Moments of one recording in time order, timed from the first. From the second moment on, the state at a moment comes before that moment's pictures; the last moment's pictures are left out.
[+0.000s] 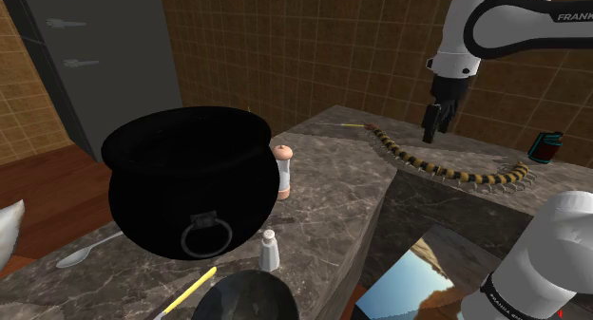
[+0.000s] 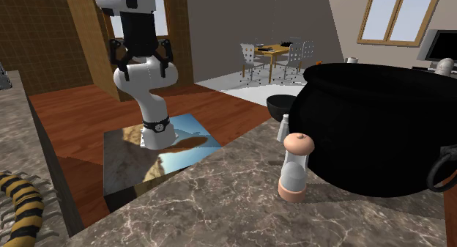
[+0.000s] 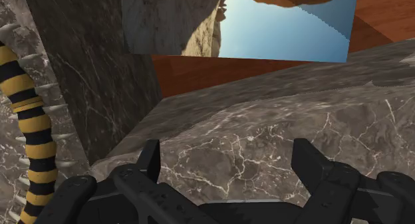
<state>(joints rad) 0.00 -0.76 -0.07 -2.41 -0.10 1.59 -0.08</state>
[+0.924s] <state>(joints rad) 0.10 -0.68 0.15 -2.51 0.08 1.82 0.21</state>
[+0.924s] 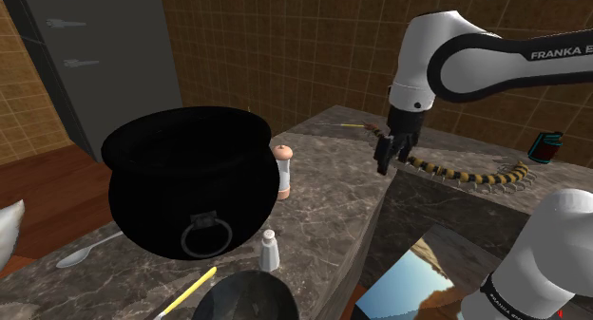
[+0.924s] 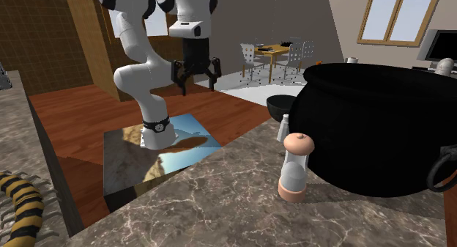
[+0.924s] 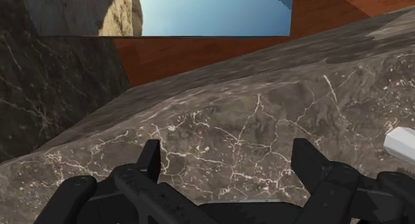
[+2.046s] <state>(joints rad) 0.16 -0.24 0.50 -2.34 0.11 2.18 0.66</state>
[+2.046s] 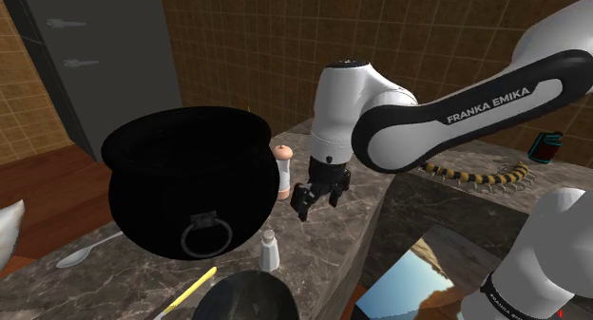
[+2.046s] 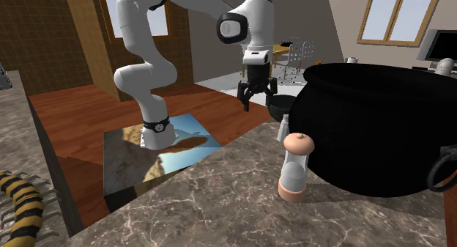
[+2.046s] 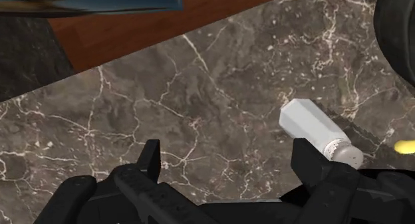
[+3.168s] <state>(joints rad) 0.21 0.17 0.60 -2.11 -0.20 2.34 1.02</state>
